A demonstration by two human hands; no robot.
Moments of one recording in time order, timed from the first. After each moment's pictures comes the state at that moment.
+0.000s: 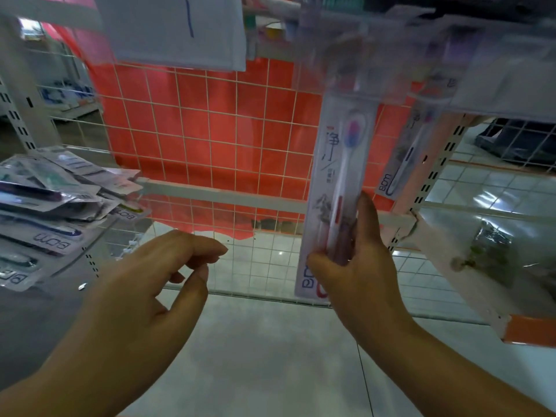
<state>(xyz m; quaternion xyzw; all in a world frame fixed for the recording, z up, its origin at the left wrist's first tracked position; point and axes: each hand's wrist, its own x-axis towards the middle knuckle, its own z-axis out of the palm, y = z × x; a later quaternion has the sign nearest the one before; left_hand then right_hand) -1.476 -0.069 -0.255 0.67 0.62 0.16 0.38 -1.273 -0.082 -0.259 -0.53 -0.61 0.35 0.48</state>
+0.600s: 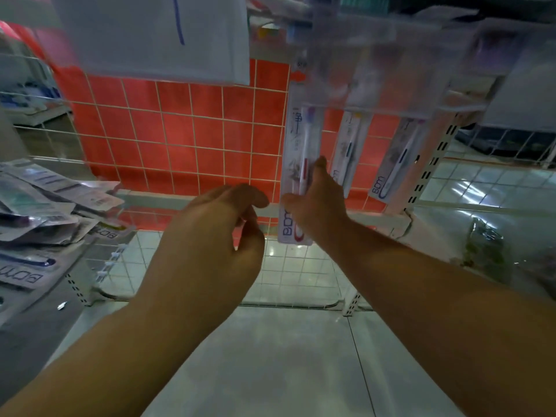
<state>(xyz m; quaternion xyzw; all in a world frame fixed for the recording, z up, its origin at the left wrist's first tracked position) -1.439 -0.062 -0.226 0.75 0.51 0.42 0.04 -1.302 0.035 -0.241 -0.63 -0.62 0.24 0.40</state>
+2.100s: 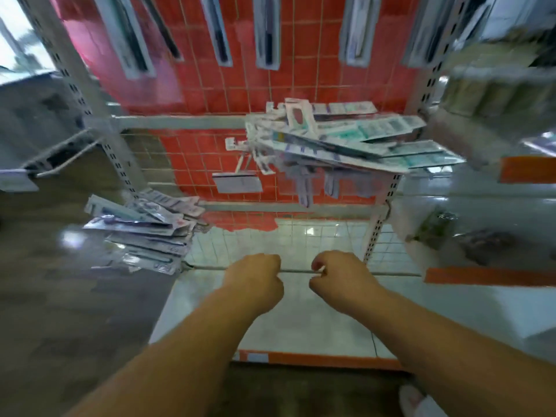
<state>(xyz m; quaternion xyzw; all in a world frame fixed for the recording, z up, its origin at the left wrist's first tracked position) -1.412 -0.197 -0.108 0.74 0.65 -0.04 0.14 -1.271 -0.203 -0.102 -0.67 -0.69 0.27 0.07</state>
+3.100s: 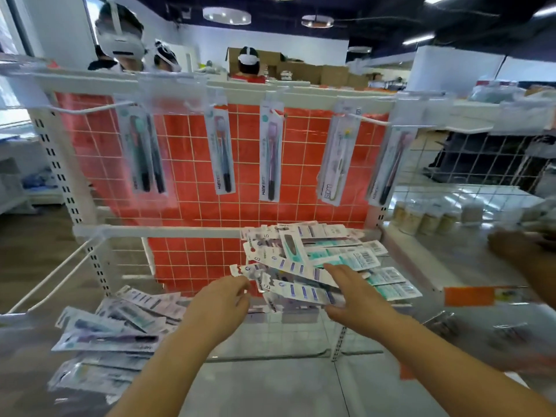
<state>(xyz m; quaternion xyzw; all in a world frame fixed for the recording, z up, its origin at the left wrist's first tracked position) -1.496 -0.112 0.040 0.77 0.60 0.18 0.13 -1.261 -0.129 0.058 -0.65 -0.74 0.13 0.09</state>
